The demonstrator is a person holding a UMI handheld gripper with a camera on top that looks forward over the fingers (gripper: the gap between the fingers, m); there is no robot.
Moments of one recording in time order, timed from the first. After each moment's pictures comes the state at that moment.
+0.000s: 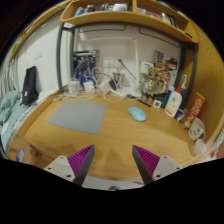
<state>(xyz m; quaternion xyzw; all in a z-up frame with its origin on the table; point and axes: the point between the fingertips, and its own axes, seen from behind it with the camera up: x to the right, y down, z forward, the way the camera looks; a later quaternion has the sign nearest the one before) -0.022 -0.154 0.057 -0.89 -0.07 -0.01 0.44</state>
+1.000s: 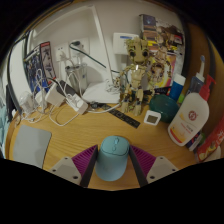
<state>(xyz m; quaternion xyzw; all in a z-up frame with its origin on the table) 0.107 0.118 -0.017 -0.92 -0.01 0.01 0.39</state>
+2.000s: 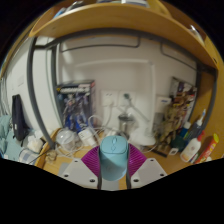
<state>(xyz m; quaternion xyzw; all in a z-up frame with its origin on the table) -0.111 0.127 0.181 -0.86 -0.02 -0.01 0.51</state>
